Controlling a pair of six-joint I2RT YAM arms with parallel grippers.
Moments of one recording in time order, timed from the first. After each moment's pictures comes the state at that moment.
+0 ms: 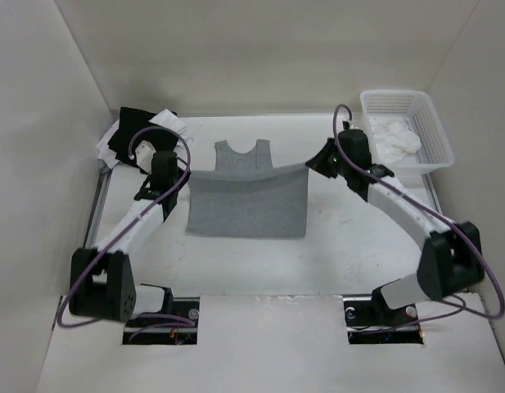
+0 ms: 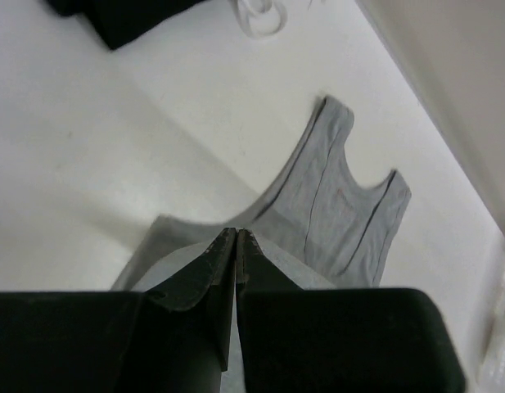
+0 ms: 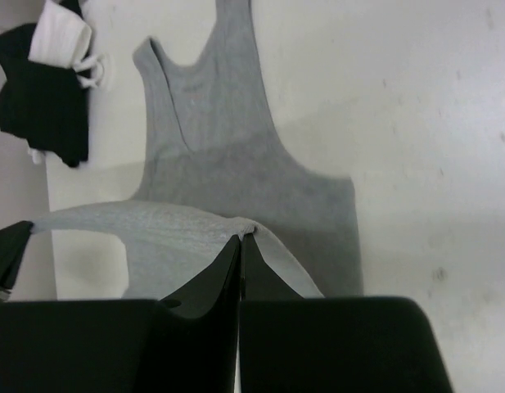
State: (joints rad) left arm -0.16 1.24 0.77 -0.08 -0.31 -0.91; right arm 0.37 1.39 1.04 -0.19 -0.04 0.76
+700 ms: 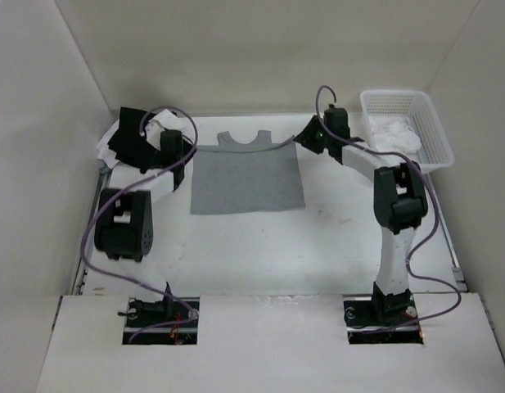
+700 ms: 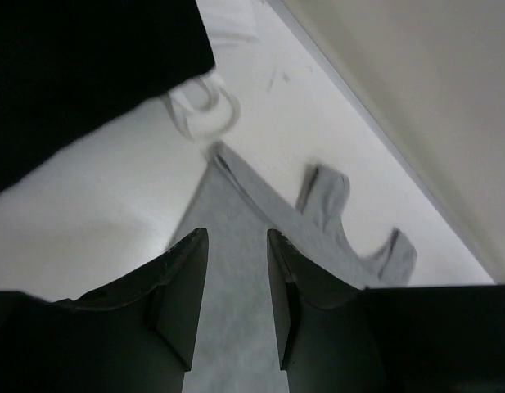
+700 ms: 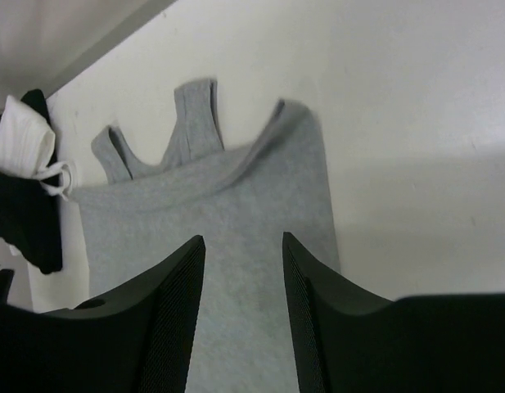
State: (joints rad) left arm -0.09 1.83 1.12 0.25 -0.25 -0.85; right arm 0.24 2.13 1.61 -0.02 -0.18 0.73
